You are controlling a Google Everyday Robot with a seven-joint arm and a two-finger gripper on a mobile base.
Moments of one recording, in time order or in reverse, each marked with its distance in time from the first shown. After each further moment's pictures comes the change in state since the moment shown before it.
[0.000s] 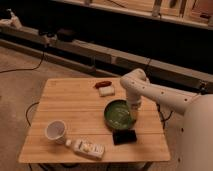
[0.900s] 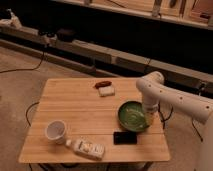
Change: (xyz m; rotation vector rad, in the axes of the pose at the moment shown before) arm 0.076 0.031 0.002 -0.041 0.039 0.120
